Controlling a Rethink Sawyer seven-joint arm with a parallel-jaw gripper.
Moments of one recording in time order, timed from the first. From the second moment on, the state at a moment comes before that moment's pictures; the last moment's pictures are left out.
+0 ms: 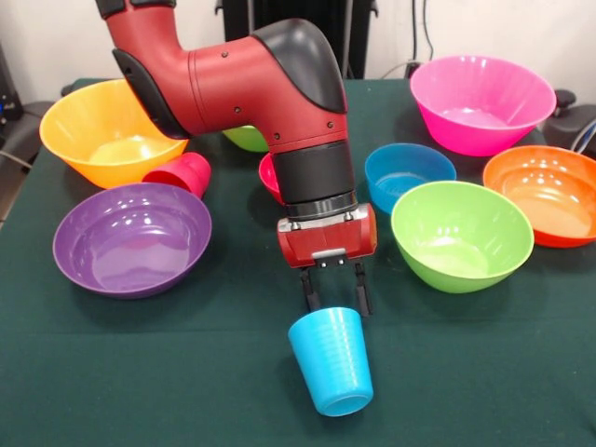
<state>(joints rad) -0.61 -0.24 0.48 1.50 -0.53 -0.08 1.84</state>
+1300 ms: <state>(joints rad) -0.60 -0.23 0.49 1.47 -0.53 -0.08 1.84</state>
